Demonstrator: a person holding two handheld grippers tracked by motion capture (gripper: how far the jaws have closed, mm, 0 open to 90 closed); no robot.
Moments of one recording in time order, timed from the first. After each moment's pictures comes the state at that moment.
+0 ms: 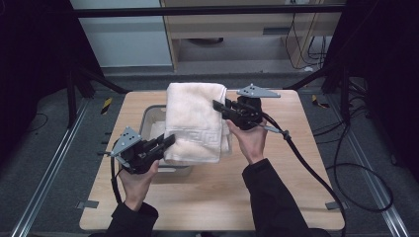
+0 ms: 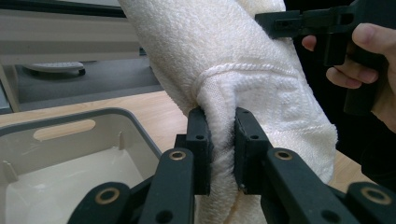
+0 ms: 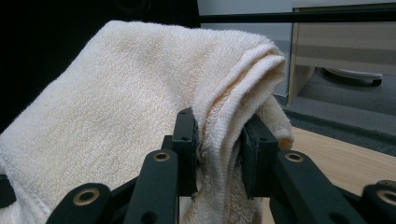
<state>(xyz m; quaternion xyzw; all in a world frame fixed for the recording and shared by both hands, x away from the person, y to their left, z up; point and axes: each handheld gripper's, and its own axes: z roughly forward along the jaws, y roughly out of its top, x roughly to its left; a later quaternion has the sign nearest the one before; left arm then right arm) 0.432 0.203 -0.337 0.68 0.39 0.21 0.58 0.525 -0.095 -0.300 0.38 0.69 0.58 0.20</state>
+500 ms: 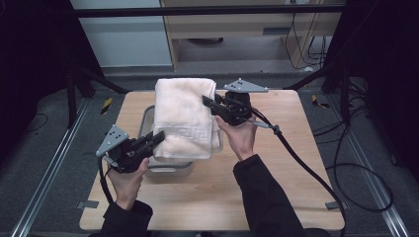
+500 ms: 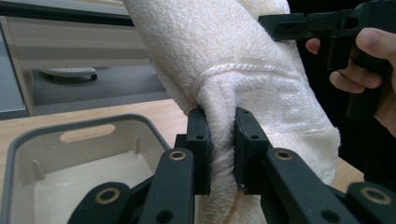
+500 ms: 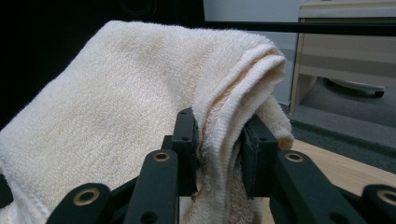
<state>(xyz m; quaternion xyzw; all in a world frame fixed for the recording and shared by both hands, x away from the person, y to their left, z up) 0.428 0.224 -0.328 0.66 0.40 0.23 0.59 0.527 -0.068 -0.285 0.37 0.70 0.58 0.21</state>
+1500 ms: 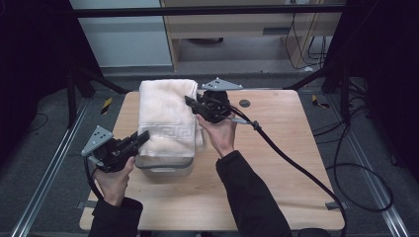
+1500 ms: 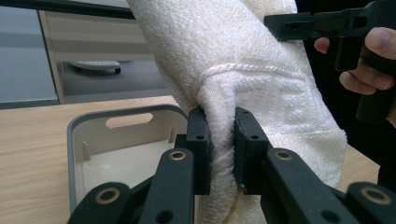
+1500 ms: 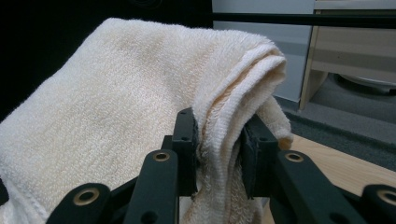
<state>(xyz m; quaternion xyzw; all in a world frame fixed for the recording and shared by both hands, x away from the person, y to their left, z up) 0.434 0.259 -0.336 0.66 0.44 0.24 0.57 0.545 -0.021 -0.296 0.36 0.71 0.57 0.20</state>
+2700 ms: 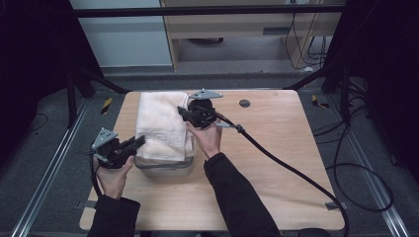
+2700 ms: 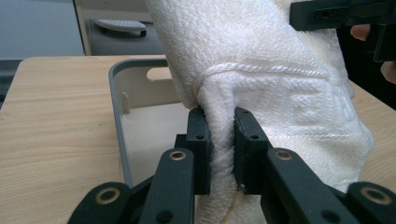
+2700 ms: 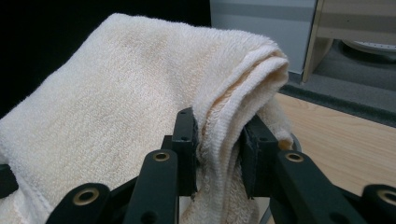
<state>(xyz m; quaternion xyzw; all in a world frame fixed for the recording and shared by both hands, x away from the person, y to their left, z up) 0.467 0.280 -0.383 0.67 0.49 0.24 0.50 0.577 0.013 -0.354 0.39 0.73 0.53 0.18</state>
